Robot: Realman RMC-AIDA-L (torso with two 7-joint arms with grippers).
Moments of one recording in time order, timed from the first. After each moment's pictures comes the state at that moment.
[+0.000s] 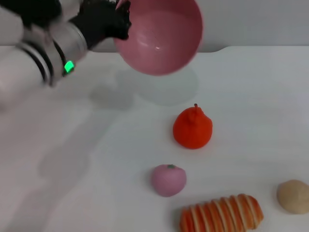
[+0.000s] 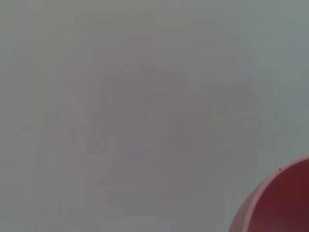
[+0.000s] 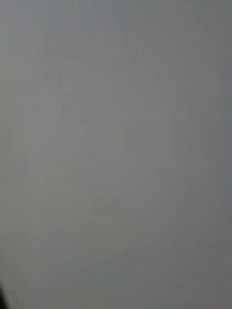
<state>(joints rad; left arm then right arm) -0.27 -2.06 1.81 1.42 2.17 0.21 -2.31 0.29 2.06 -0.74 -0.46 -0.65 -1.62 0.72</state>
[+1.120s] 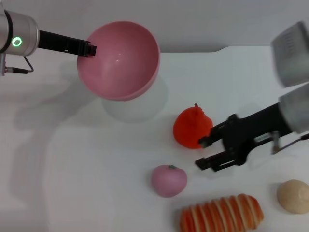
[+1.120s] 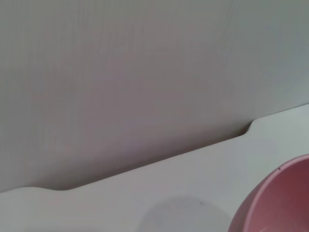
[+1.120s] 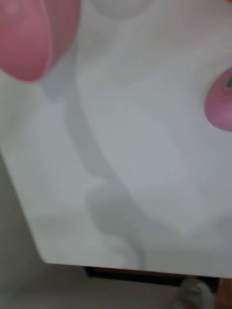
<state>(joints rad) -0.66 -2.03 1.09 1.16 2.39 1.20 -2.56 0.65 2.07 -1.13 -0.99 -2.22 -1.63 1.85</state>
